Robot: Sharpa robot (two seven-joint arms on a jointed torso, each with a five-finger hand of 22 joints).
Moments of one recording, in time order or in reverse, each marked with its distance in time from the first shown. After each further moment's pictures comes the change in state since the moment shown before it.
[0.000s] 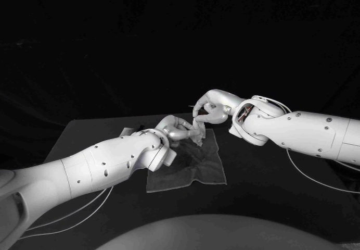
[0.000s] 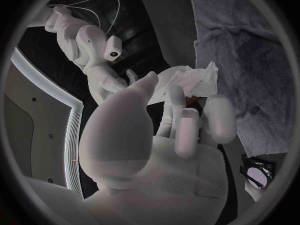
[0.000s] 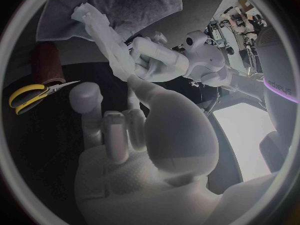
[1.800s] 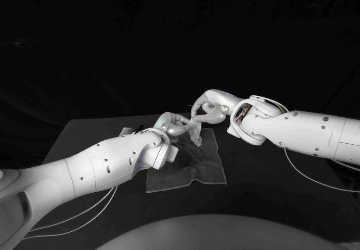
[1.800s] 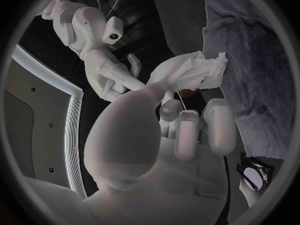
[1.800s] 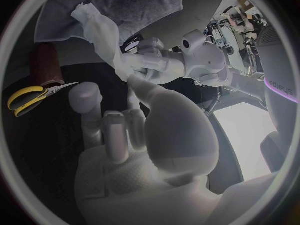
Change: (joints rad) left arm 0.000 0.025 0.001 -0.025 0.120 -0.106 0.074; left_hand 0.134 0.118 0.118 -0.006 -0.001 0.124 -0.038 -0.009 -0.013 0.238 -0.031 0.206 0.408 0.004 -0.032 0.034 0.000 -0.016 0.057 -0.025 0.095 -0.002; right arm 0.000 0.011 0.000 -0.007 0.000 0.001 -0.010; right_hand -0.002 -0.003 0.006 0.000 -0.003 -0.001 -0.001 0.009 0.000 0.000 0.000 0.002 0.000 0.000 0.000 0.000 0.000 -0.007 0.000 0.000 0.000 0.000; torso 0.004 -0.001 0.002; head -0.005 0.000
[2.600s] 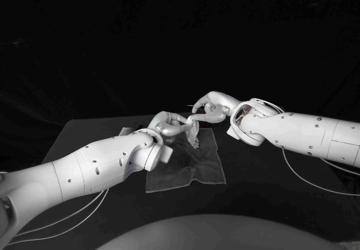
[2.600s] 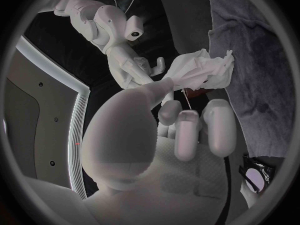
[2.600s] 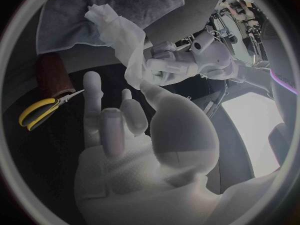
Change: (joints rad) left arm 0.000 -0.065 0.001 0.050 0.034 0.058 0.084; left_hand -0.067 -0.027 0.194 -0.074 0.001 0.006 0.000 0.033 0.024 0.043 -0.003 -0.004 0.073 0.004 -0.004 0.000 0.000 0.000 0.003 -0.003 0.009 0.000; right arm -0.029 0.020 -0.001 -0.066 0.115 -0.010 0.017; right_hand -0.137 -0.052 -0.123 0.123 0.006 -0.206 0.098 -0.140 -0.037 -0.056 0.077 -0.336 0.001 0.020 0.046 -0.116 -0.001 0.048 -0.177 0.045 -0.453 -0.009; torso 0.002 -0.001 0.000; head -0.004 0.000
